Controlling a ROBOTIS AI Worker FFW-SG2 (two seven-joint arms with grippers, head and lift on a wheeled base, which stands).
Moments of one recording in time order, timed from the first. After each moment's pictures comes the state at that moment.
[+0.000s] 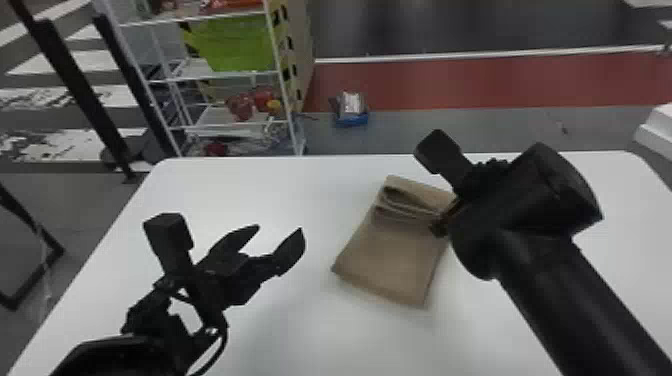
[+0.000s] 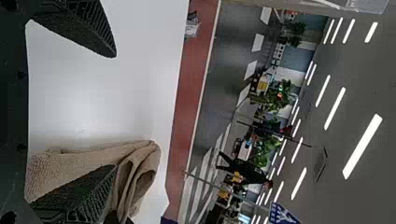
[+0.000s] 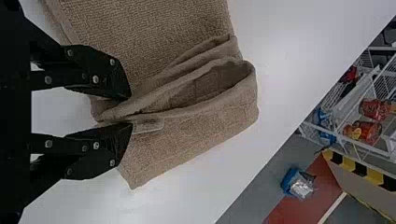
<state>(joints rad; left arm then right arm) 0.27 0.00 0.22 -2.05 0.22 0.56 -0.47 -0.48 0.00 0.48 -1.48 0.71 1.16 0.78</state>
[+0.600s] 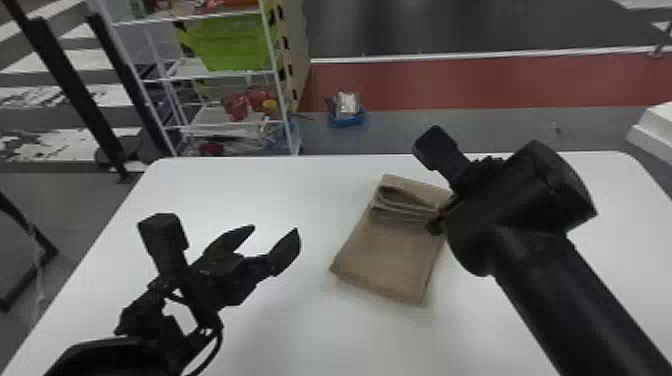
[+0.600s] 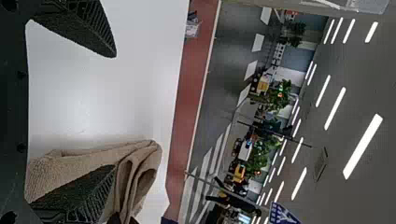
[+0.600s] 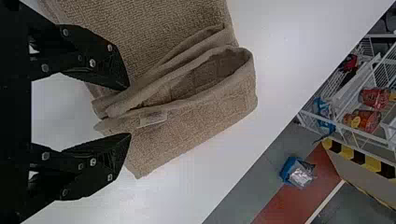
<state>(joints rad) 0.27 0.00 0.22 -2.05 0.22 0.56 -0.47 -0.49 0.00 0.48 -1.47 0.70 1.16 0.73</state>
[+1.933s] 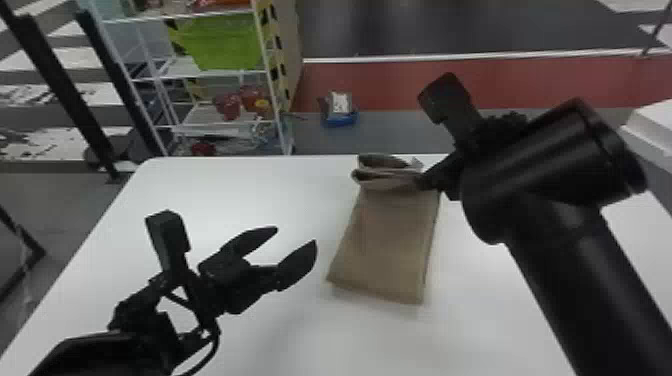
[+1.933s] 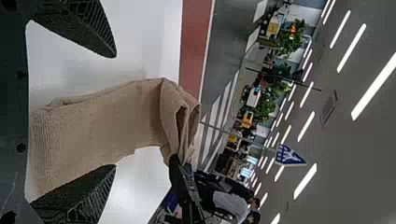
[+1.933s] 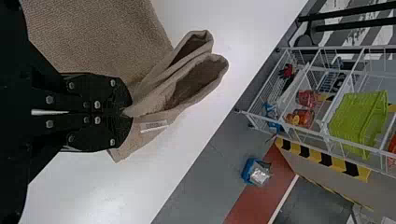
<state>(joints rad) 0.25 0.00 0.21 -2.04 0.16 0.59 -0.74 -0.49 0.00 0.42 -1.70 0.66 1.23 0.83</state>
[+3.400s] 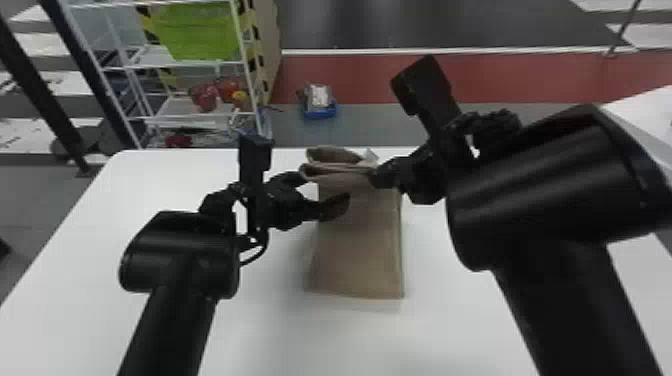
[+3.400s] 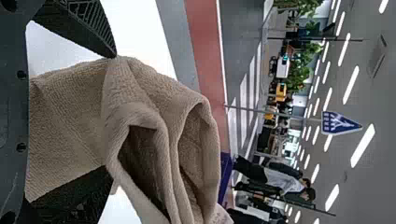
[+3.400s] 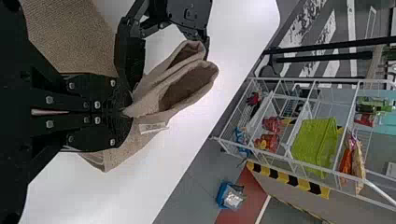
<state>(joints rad) -0.28 0.00 0.00 -1.39 -0.11 0.43 -0.75 -0.38 0.00 0.46 -1.99 0.65 1.33 0.90</state>
